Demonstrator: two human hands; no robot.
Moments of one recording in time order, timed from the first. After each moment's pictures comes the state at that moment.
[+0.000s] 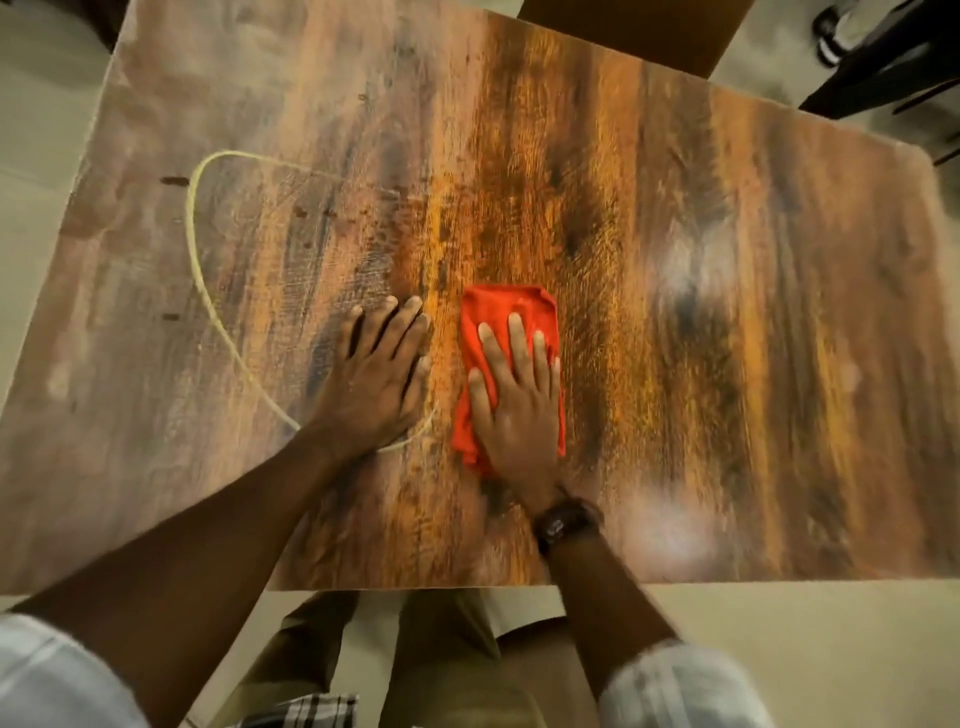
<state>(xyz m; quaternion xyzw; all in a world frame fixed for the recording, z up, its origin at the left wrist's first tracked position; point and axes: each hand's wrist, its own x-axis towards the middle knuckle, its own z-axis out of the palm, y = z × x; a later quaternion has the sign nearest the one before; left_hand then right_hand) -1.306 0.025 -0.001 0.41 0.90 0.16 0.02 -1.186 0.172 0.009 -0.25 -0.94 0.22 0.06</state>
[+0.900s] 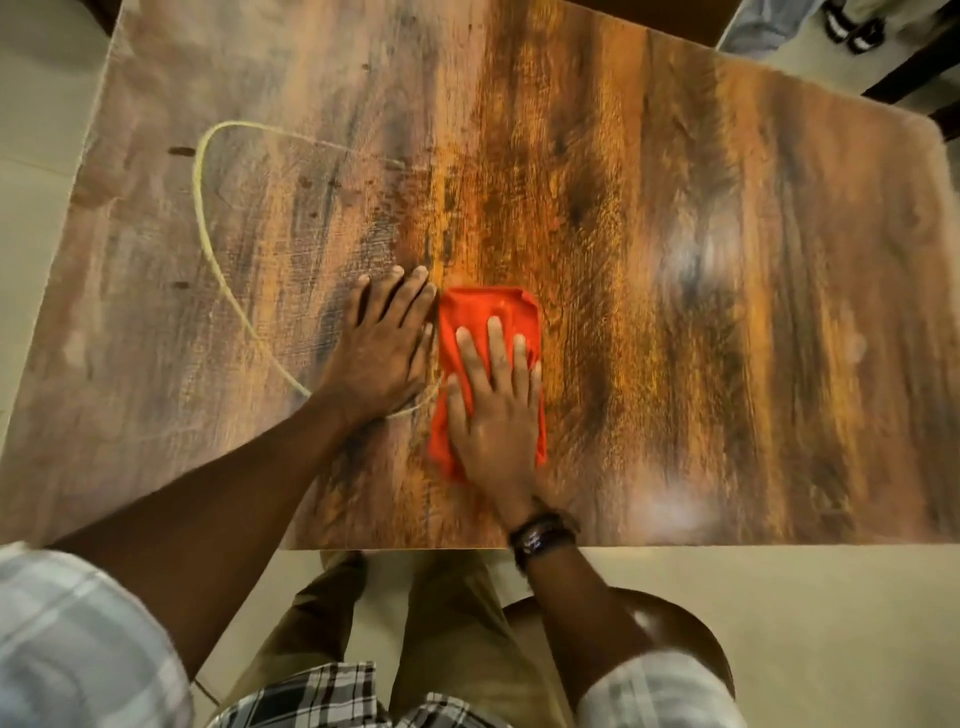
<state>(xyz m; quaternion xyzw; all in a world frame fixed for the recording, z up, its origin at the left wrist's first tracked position) -1.305 0.026 0.002 0.41 0.90 0.15 0.03 -1.164 0.126 0.016 -0.25 -0.95 0.20 0.03</state>
